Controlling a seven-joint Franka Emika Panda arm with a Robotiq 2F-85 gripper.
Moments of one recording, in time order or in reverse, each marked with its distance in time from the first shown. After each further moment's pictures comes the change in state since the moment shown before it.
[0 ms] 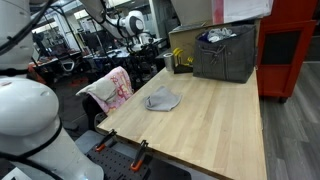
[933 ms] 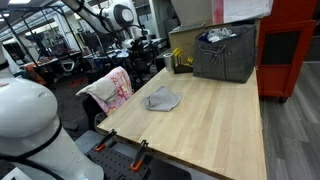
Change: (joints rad) arm -0.031 -0.403 -0.026 -0.454 -0.002 0.184 0.030
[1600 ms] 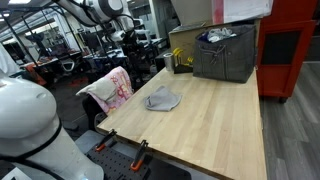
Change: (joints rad) arm -0.023 -0.220 0.015 -0.143 0.001 0.000 0.000
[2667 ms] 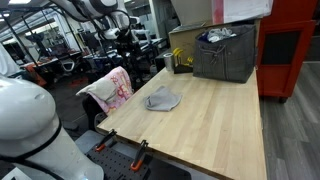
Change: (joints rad) arm -0.022 -0.134 -0.004 -0.094 0.073 -0.067 -0.088
